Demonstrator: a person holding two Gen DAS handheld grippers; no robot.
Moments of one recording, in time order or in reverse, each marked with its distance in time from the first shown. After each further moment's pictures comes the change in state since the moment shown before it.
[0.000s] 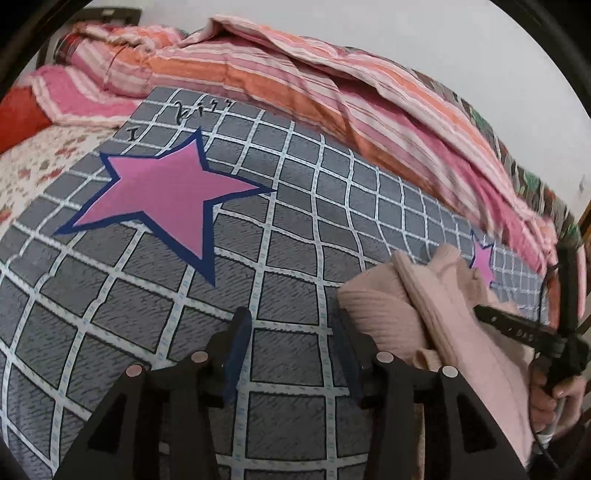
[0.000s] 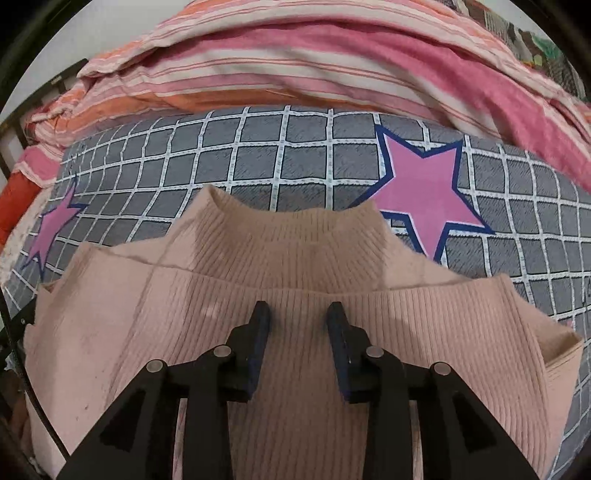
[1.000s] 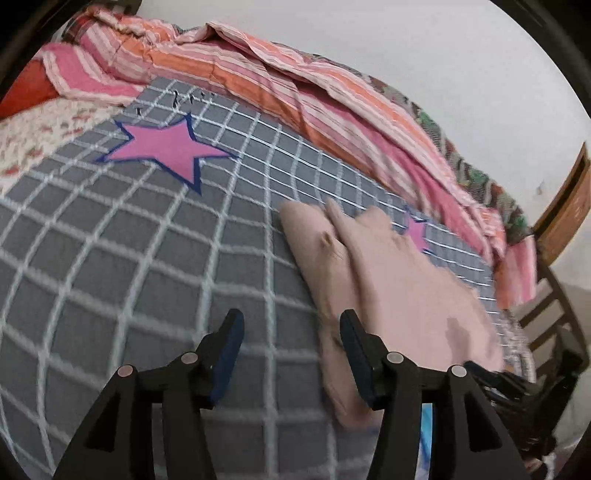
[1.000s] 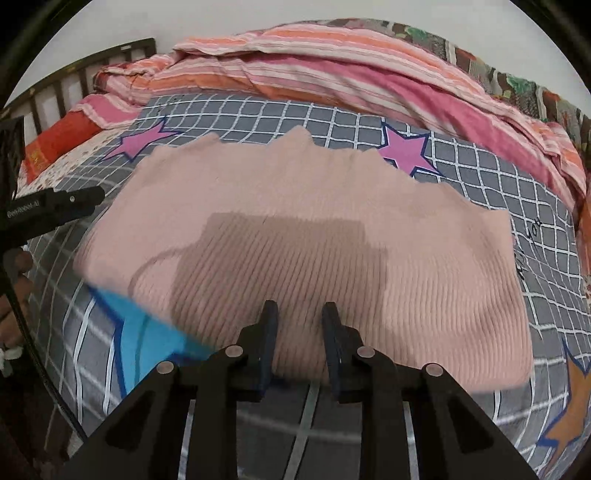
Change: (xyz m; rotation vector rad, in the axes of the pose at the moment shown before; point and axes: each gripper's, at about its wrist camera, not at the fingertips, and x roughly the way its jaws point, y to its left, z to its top) left arm -0.086 -0.003 -0.072 -0.065 0.020 -0.215; right arm -0.124 0.036 -0.167 -0.165 -0.119 0.011
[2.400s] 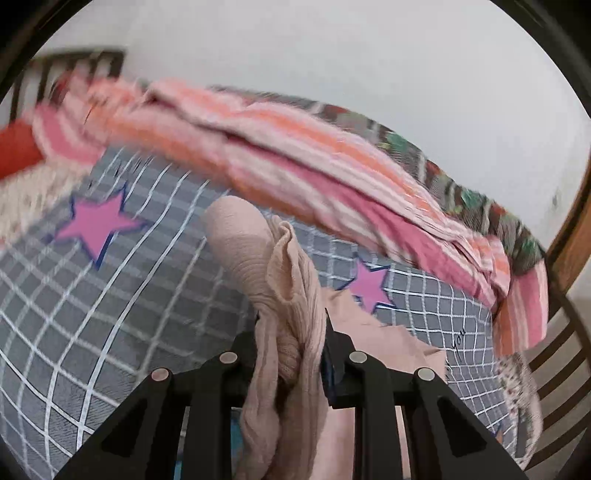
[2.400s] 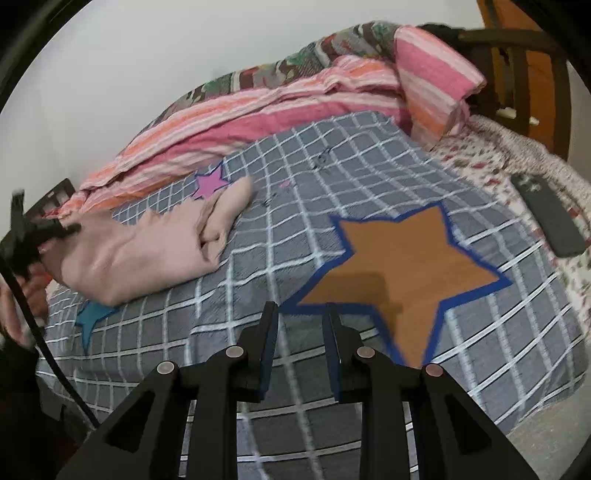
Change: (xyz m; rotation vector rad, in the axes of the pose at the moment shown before) left arm 0.031 -0.199 0.043 0.058 -0.154 0.176; right arm -0.130 -0.221 -0.148 0.511 -0.190 -0.091
